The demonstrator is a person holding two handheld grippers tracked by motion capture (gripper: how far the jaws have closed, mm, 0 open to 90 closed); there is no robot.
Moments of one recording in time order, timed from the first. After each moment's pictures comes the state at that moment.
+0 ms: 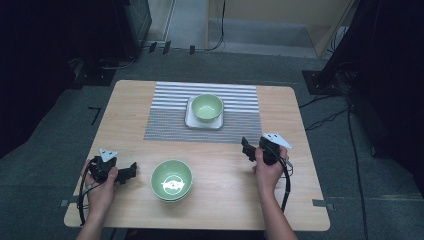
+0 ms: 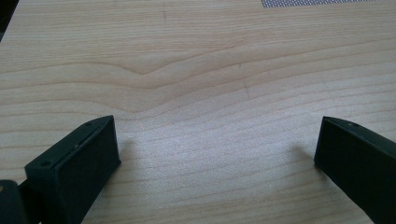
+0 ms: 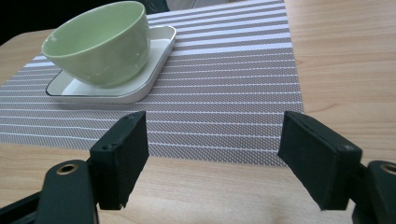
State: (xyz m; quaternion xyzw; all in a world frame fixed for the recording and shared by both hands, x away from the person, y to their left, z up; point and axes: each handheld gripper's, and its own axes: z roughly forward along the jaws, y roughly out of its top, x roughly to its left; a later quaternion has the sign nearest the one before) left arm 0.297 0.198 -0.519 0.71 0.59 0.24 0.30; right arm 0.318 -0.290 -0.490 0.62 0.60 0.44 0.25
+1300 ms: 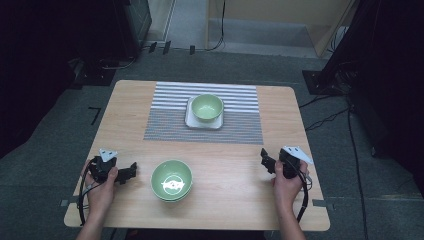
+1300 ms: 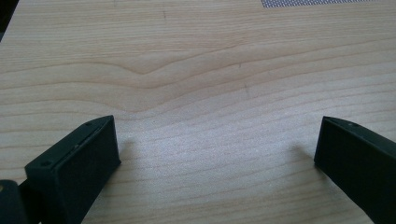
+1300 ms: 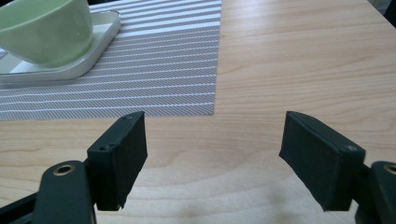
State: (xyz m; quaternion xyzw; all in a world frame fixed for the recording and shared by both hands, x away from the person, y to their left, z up) left arm 0.297 0.198 -0.519 0.71 0.59 0.24 0.30; right arm 0.279 -0.342 -0.503 0.65 0.58 0.41 0.27
